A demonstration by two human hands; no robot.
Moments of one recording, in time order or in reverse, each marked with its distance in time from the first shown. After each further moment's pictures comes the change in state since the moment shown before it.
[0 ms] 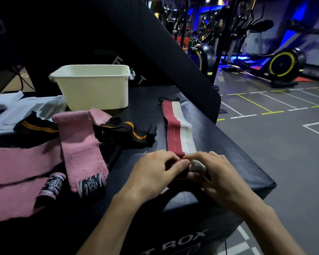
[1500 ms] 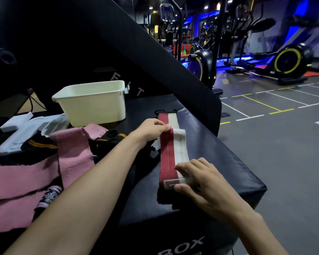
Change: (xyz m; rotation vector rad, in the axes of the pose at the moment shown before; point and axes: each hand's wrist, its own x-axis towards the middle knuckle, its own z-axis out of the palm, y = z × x) left_hand 0.142 0.007 -0.020 -0.229 -0.023 -0.398; right_hand -0.011 0.002 -0.011 0.041 -0.039 -0.016
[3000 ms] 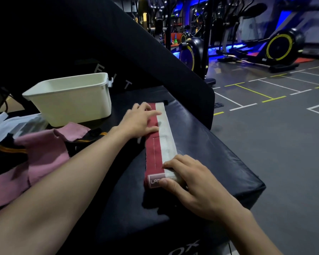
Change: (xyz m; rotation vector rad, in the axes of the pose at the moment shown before) left_hand 0.066 -0.016 -0.002 0.897 -0.003 0.416; right_hand 0.018 -0.002 0.001 0.128 -0.029 0.057
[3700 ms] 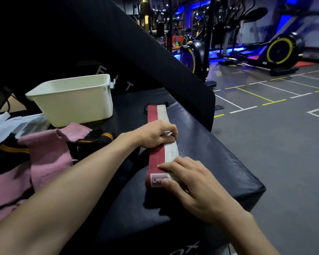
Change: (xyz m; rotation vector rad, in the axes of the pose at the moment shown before) left_hand -0.010 0.030 0.011 -0.295 -0.134 0.430; right_hand -0.001 0.000 0.003 -0.093 0.007 -0.045
